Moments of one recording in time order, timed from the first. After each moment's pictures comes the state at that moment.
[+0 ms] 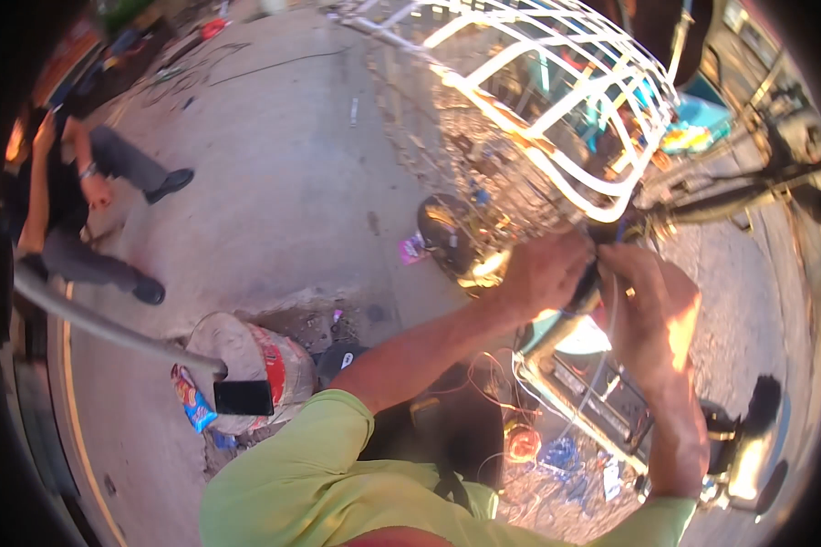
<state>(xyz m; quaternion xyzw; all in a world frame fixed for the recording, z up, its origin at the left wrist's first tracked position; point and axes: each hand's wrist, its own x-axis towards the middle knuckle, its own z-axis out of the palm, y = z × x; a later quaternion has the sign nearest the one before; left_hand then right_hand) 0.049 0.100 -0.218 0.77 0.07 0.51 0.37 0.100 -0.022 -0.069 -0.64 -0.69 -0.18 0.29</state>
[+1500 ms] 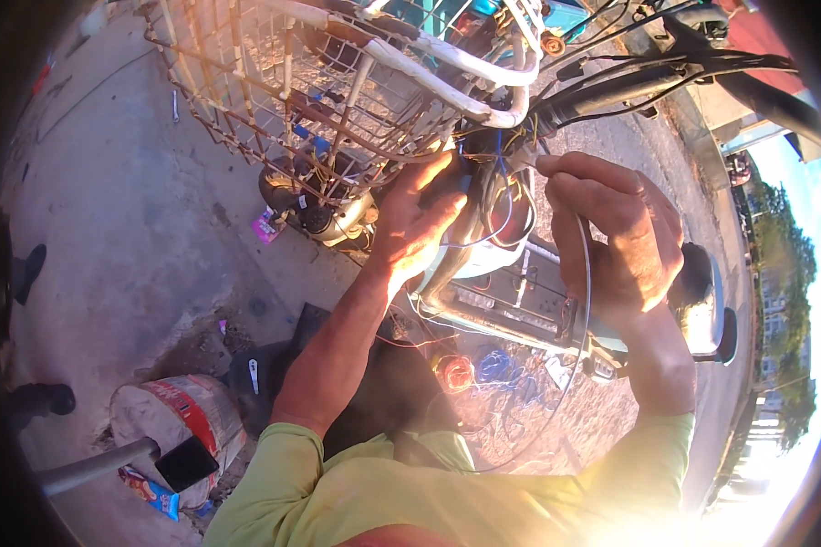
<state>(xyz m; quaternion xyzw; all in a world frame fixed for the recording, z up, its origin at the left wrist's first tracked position) 0.078 0.083 -0.267 0.55 -0.04 0.35 0.75 0.105 -0.059 -0.039 -0.65 -0.67 -0.28 0.22</state>
